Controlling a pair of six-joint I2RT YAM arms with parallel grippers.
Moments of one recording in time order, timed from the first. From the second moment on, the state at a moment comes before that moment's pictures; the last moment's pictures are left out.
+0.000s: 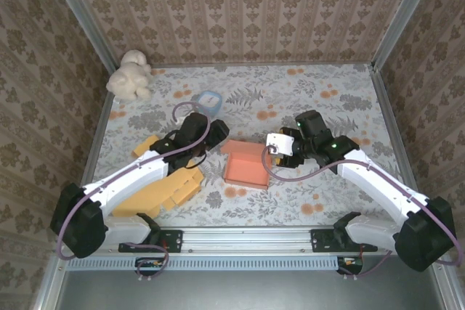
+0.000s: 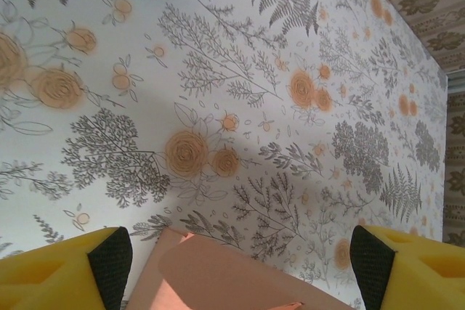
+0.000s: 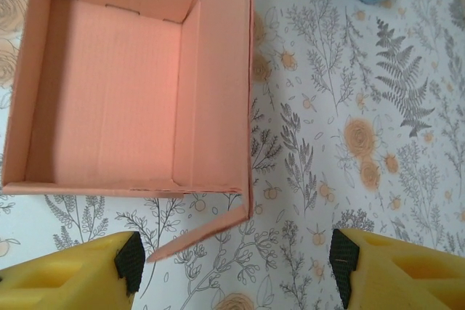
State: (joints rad) left arm -0.74 1.27 0.85 -0.31 -0.13 -1.12; right arm 0.48 1.17 0.85 -0.53 -0.19 -0.95
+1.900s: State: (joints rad) left arm -0.99 1.41 0.84 -0.19 -0.18 -1.25; right arm 0.62 1.19 0.61 -0.20 -0.12 -0.90
